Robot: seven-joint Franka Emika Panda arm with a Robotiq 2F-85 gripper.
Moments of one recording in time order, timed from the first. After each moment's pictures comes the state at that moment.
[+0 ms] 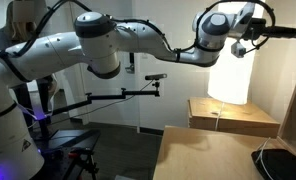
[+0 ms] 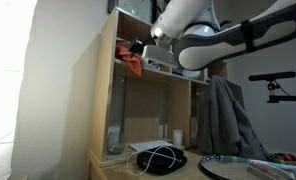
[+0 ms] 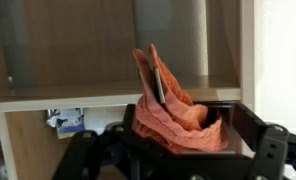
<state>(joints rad) 0.53 1.24 -1.20 -0.72 0.12 2.81 1.05</state>
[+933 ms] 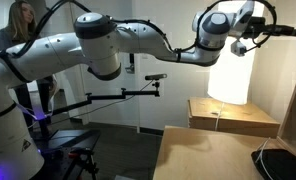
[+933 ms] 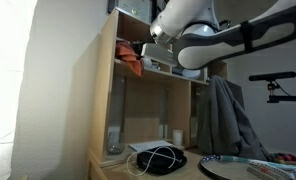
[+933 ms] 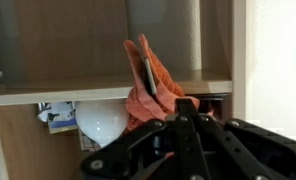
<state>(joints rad) 0.50 1.26 -1.20 -0.66 0.12 2.81 1.05</state>
